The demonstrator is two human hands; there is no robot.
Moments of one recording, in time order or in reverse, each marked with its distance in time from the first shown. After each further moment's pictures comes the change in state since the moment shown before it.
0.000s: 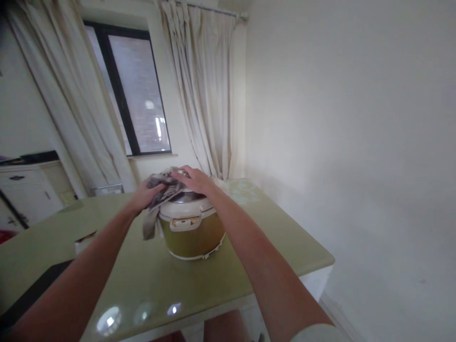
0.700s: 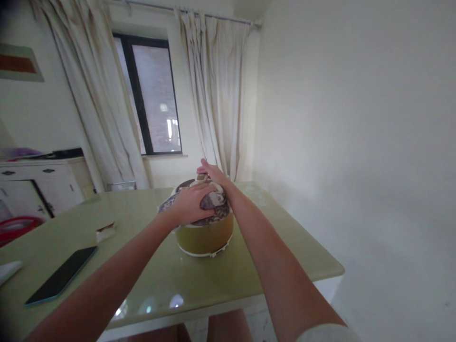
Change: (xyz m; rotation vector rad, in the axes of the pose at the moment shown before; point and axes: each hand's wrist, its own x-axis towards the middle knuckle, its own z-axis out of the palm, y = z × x) left_hand -0.063 0.107 0.055 0.588 -0.307 0.598; right_hand 0.020 0.027 -0.015 0.489 0.025 0.220
